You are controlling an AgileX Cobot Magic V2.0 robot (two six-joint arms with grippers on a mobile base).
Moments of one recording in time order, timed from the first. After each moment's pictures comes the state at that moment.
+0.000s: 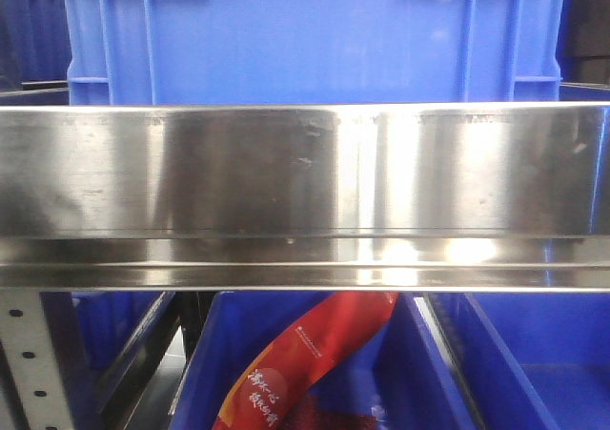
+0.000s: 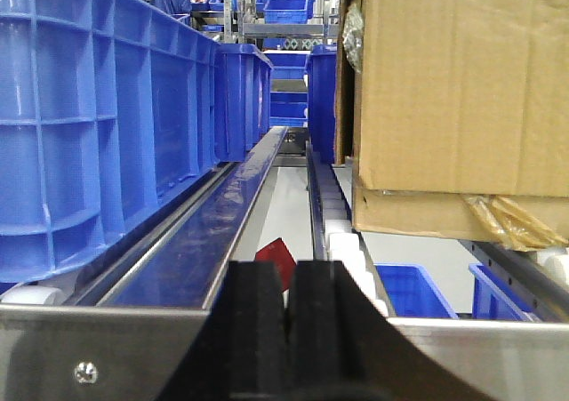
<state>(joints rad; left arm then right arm) 0.03 0.05 -0.11 0.15 0.01 -0.23 0.06 0.00 0.00 0.02 0.04 0.02</state>
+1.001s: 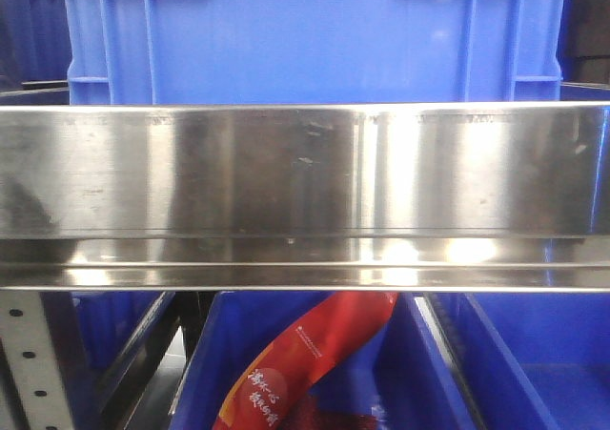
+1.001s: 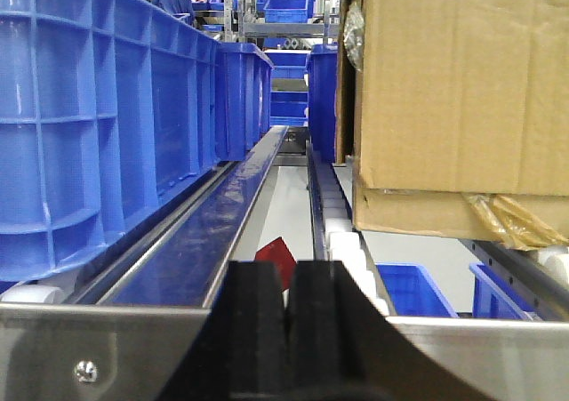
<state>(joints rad) -0.06 0.00 0.00 0.01 0.05 0.02 0.06 0.00 0.00 0.02 0.04 0.02</state>
